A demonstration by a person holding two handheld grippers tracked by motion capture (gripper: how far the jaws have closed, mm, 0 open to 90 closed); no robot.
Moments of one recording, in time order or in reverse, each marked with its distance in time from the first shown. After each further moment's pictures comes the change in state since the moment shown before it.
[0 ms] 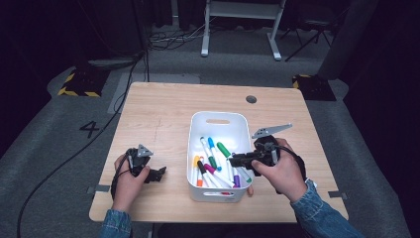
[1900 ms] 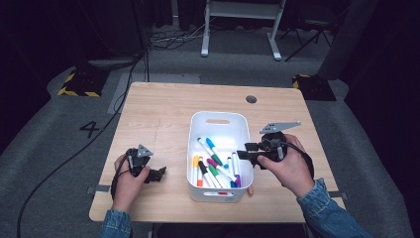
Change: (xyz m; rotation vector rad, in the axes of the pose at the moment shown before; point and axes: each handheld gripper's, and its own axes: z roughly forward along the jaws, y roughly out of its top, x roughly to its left) left arm 0.000 0.000 0.000 -0.003 0.003 -0.001; right arm -0.021 -0.001 -0.010 -0.060 -0.160 -0.027
